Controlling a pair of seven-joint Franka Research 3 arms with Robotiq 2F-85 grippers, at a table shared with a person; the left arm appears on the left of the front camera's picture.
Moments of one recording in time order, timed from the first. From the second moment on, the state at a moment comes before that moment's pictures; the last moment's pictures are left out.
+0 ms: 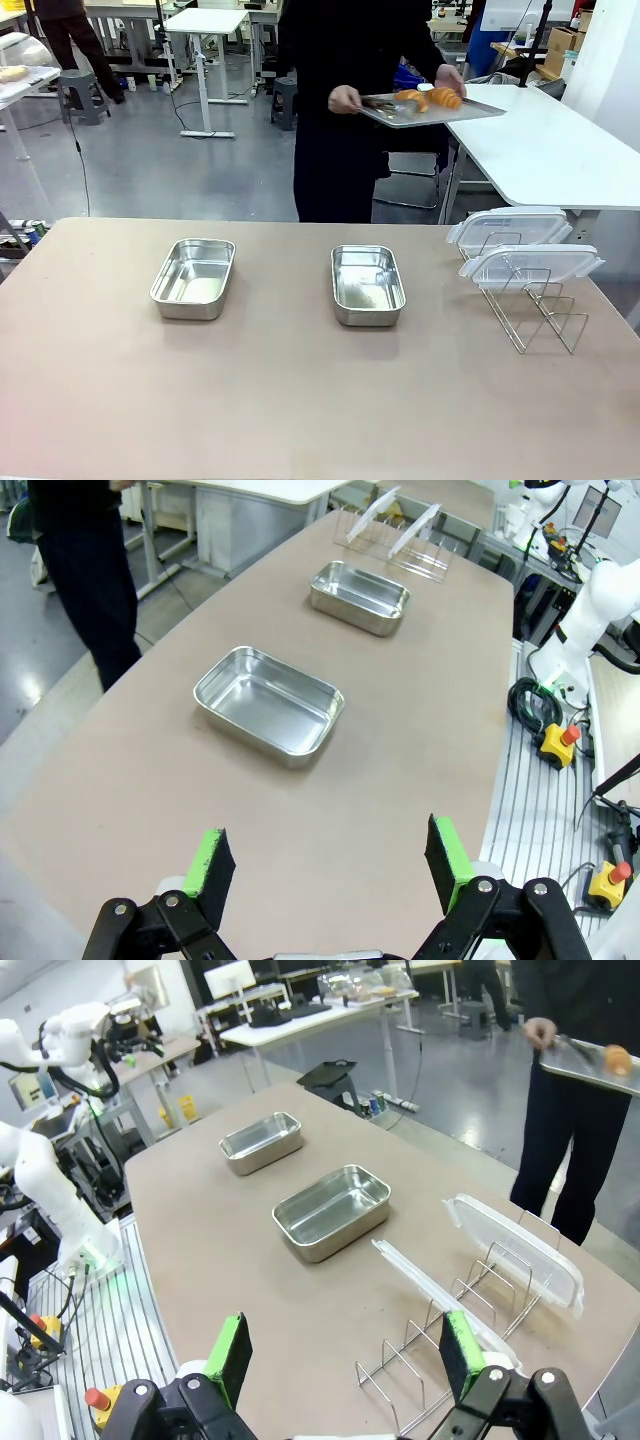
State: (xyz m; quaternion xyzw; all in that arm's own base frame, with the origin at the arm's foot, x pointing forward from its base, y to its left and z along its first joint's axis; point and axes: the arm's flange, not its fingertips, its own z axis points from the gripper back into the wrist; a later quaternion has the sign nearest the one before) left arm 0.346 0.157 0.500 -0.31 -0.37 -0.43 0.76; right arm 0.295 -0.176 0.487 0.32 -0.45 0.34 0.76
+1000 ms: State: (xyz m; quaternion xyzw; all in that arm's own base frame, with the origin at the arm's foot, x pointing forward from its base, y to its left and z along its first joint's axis) left arm 0.346 0.157 0.500 -0.31 -0.37 -0.43 0.76; right arm 0.296 -0.177 0.488 0.32 -0.45 0.34 0.76
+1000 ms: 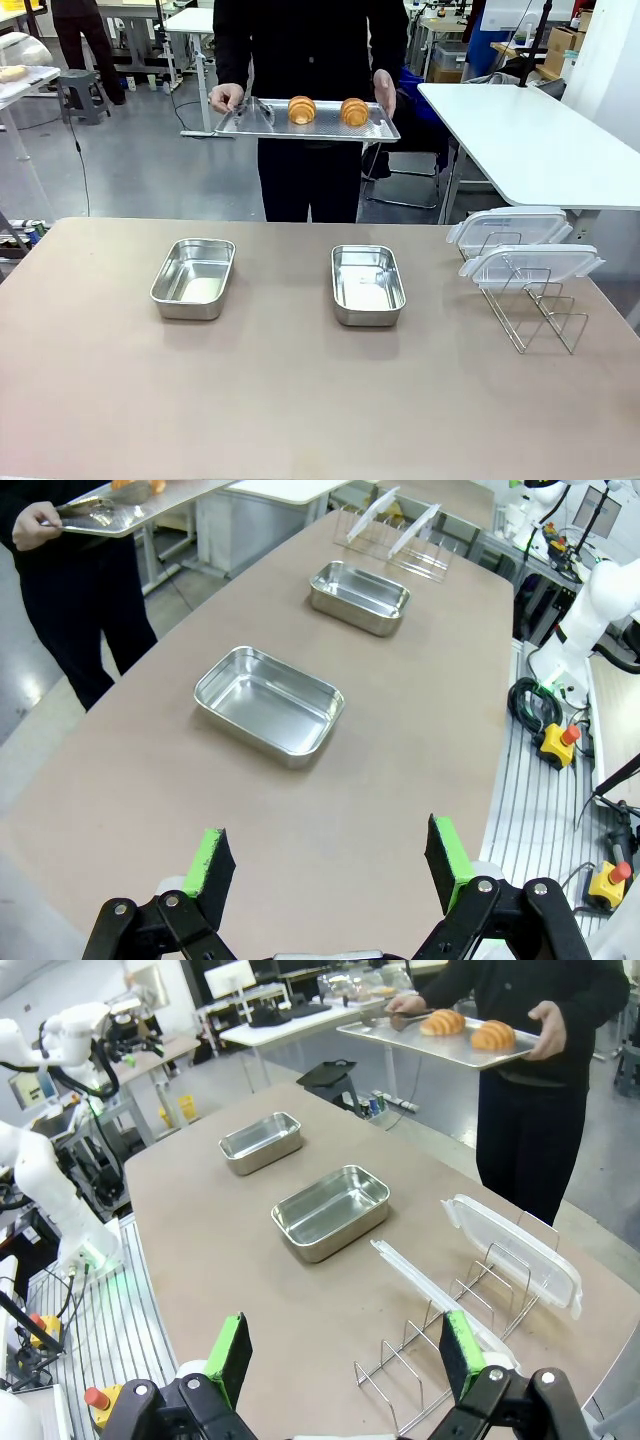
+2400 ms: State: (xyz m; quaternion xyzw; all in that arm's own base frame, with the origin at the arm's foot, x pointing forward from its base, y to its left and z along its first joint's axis) left arm 0.346 0.157 0.500 -0.31 -0.37 -0.43 0.76; right arm 0.295 -0.177 0.488 0.32 -0.45 0.34 0.76
